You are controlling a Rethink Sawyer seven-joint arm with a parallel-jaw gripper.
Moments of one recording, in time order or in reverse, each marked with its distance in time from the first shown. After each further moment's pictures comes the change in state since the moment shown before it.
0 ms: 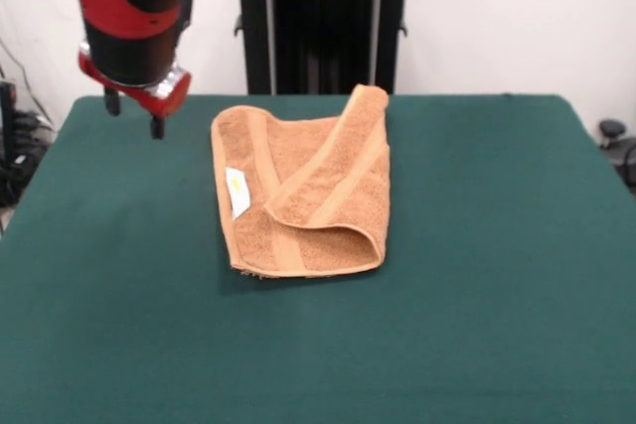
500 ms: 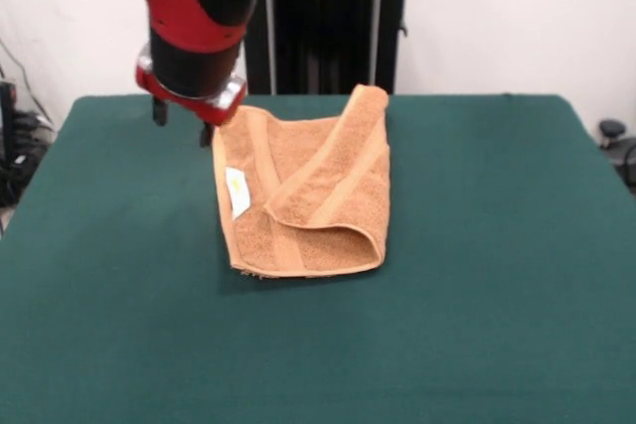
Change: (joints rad) arm 0.098 0.022 -0.020 0.000 0.019 0.000 0.000
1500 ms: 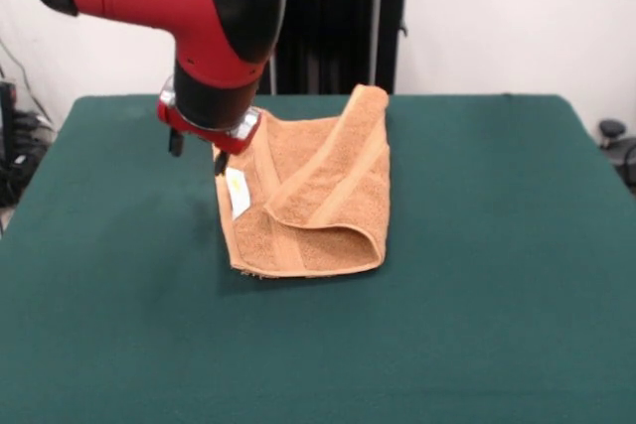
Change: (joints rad) arm 0.058 0.072 -0.075 0.004 0.003 -0.149 0.000
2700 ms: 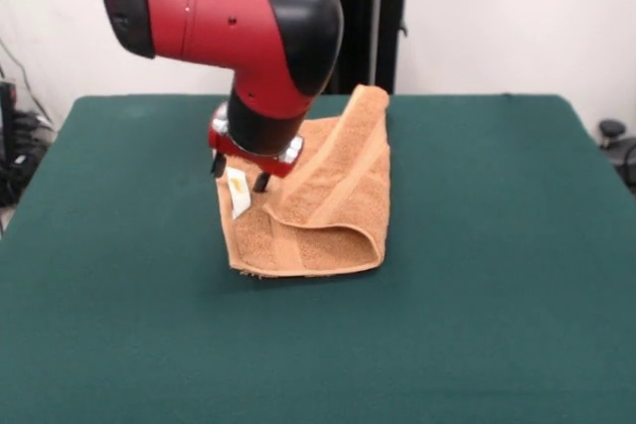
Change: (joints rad) arm 0.140 0.107 -0.122 -0.013 0.087 -0.117 0.001
